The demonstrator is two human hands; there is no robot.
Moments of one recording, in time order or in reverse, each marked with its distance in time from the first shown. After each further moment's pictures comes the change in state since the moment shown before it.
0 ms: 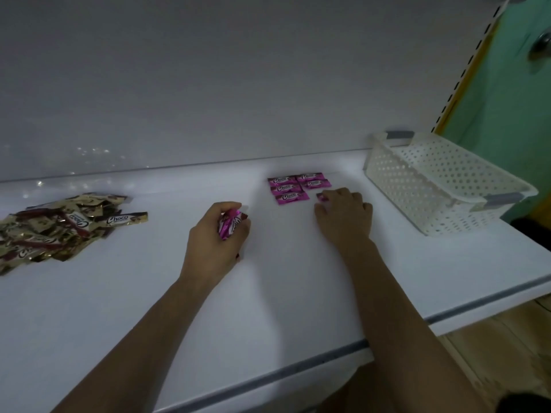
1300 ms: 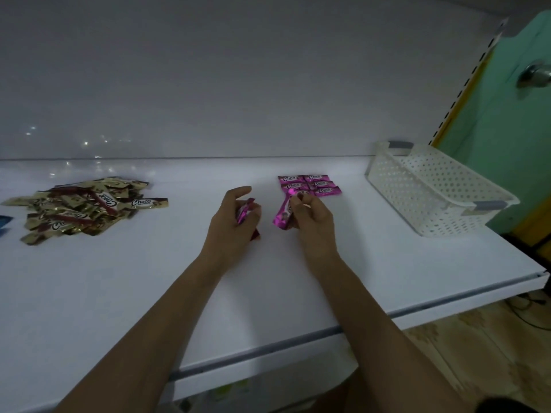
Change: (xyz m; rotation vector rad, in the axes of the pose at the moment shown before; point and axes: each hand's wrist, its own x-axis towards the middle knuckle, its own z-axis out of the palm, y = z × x) left_hand 0.001 -0.007 -0.008 -0.102 -0.088 0.044; right_hand -0.072 -0.077 -0.015 1.335 -0.031 0.104
